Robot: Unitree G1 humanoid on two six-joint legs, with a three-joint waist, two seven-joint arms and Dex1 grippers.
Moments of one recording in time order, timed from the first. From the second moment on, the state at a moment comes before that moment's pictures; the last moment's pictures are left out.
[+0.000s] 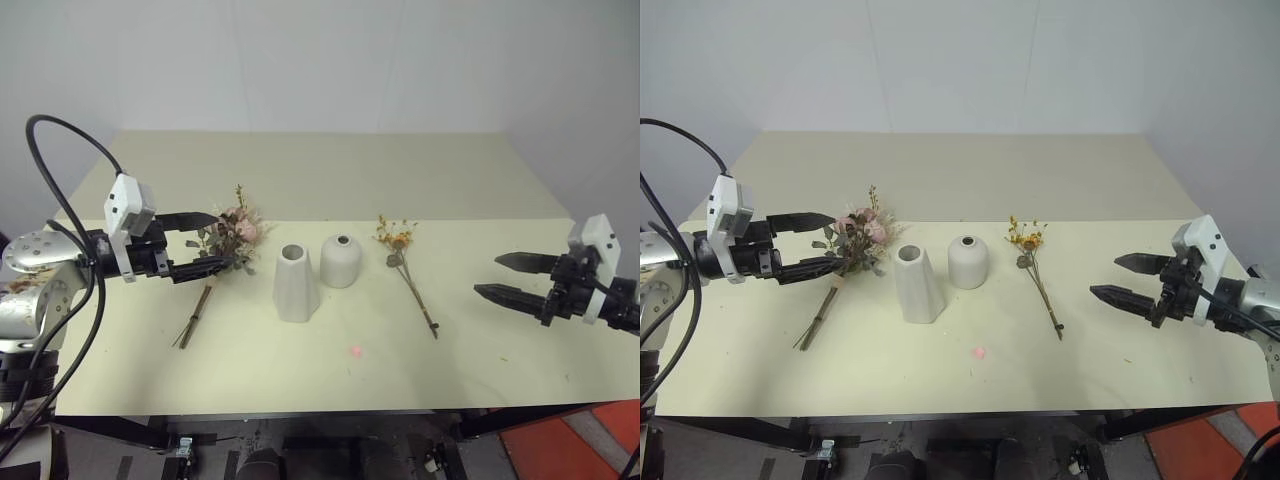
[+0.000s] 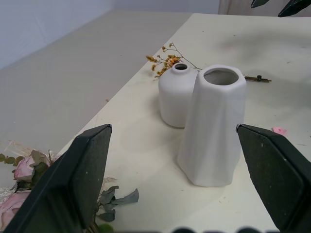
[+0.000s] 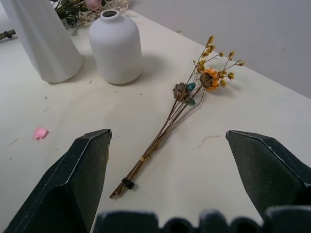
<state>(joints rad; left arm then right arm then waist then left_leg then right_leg) -0.50 0.91 0.20 -0.01 -0.55 0.46 -1.21 -0.22 -0.98 -0.36 -0.08 0.57 0.57 1.11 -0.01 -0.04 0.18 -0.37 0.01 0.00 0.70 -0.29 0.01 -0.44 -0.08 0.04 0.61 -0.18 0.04</state>
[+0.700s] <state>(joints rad) -0.55 0.91 0.18 0.01 -0.55 0.46 -1.25 -0.22 -0.97 -0.36 -0.13 0.59 0.63 1.02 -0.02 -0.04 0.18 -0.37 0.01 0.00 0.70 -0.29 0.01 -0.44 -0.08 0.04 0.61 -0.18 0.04</state>
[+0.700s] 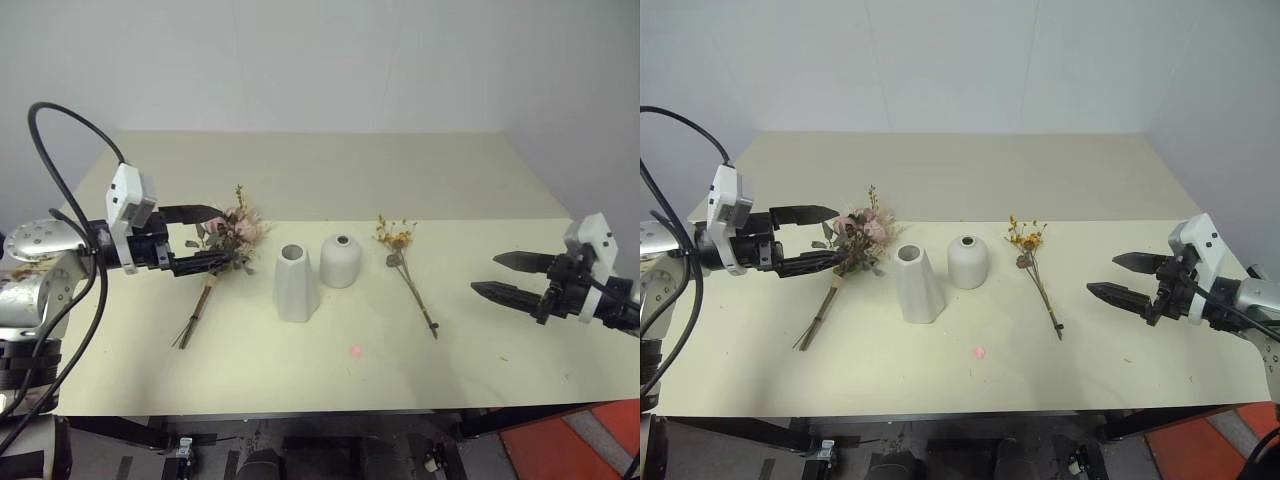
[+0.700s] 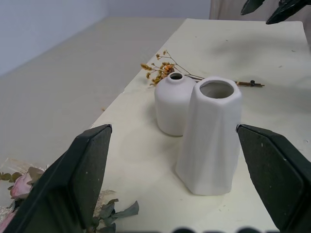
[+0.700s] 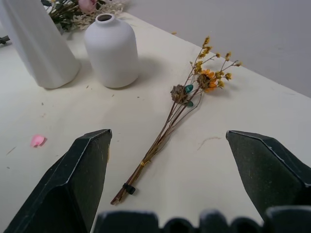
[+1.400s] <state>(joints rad) -0.53 0.88 0.18 -0.02 -0.58 0.46 -1.23 -0.19 -1.00 -0.38 -0.24 0.65 0.72 0.99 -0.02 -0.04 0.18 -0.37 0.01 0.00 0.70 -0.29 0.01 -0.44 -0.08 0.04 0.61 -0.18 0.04</state>
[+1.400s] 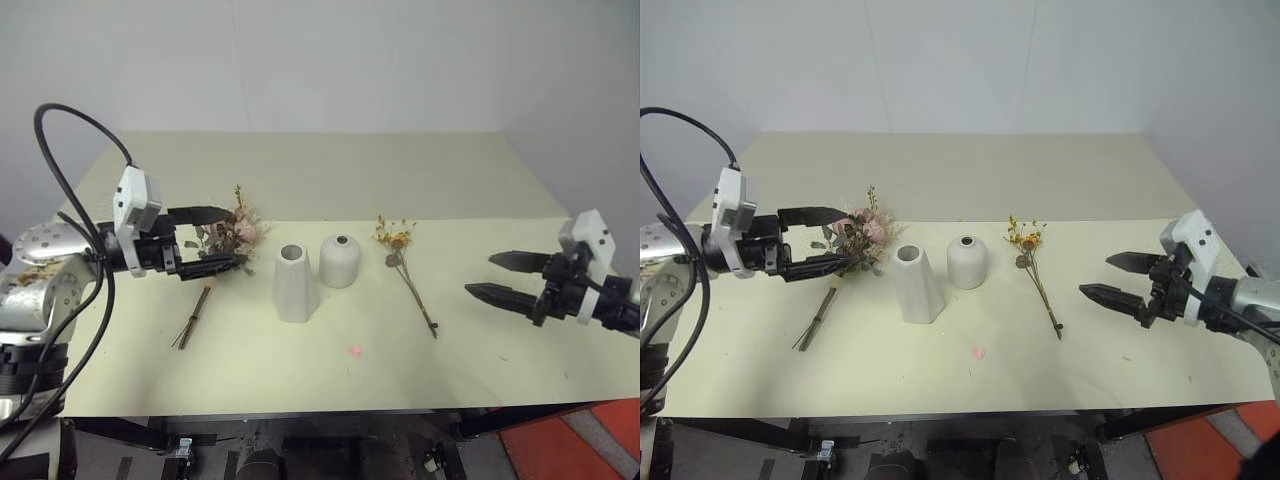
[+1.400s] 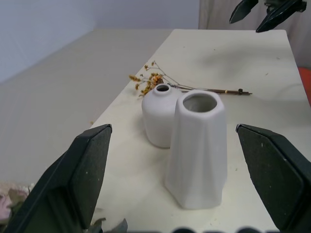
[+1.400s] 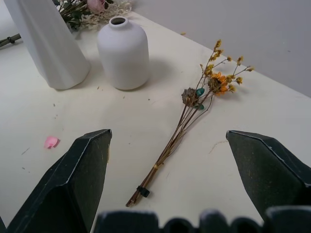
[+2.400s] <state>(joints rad) -0.45 0.86 0.24 -0.12 -0.65 0.46 -1.21 -0.88 -0.81 0.37 0.16 0.34 1.22 0.76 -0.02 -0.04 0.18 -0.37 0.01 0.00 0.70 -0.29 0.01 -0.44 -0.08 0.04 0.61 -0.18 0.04</state>
